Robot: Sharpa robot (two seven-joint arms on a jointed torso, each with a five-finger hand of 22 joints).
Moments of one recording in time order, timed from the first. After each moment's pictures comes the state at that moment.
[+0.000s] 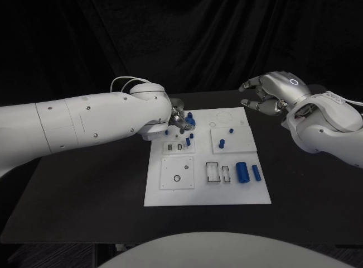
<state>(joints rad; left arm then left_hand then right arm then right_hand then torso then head) 1.42 -0.50 -0.21 1.39 -1.06 0.08 -0.65 1.13 0.07 0.05 0.28 0.24 0.90 0.04 0.54 0.81 1.47 -0.02 1.57 1.31 1.47 -0.08 1.57 1.31 0.01 1.47 0.04 1.57 1.31 1.39 -0.97 -0.25 1.61 -1.64 -0.62 -0.19 1.50 -0.08 0.17 0.24 0.33 0.81 0.12 0.16 0.26 1.46 0.01 1.57 1.31 1.46 -0.05 1.52 1.31 0.01 1.47 0.06 1.55 1.31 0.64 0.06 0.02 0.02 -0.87</state>
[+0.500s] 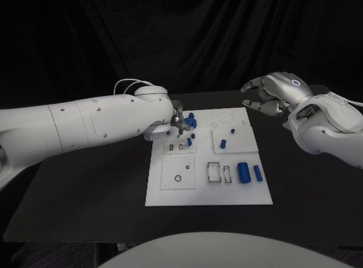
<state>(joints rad) 1.39 -0.47 -0.21 1.32 -1.08 0.08 -0.67 1.12 0.07 0.05 0.29 0.22 0.94 0.03 0.51 0.82 1.46 -0.03 1.57 1.31 1.47 -0.08 1.57 1.31 0.01 1.46 0.03 1.57 1.31 1.39 -0.97 -0.25 1.61 -1.64 -0.61 -0.19 1.50 -0.08 0.17 0.24 0.34 0.82 0.12 0.16 0.26 1.46 0.01 1.56 1.31 1.46 -0.05 1.52 1.31 0.01 1.47 0.06 1.55 1.31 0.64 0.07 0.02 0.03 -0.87</state>
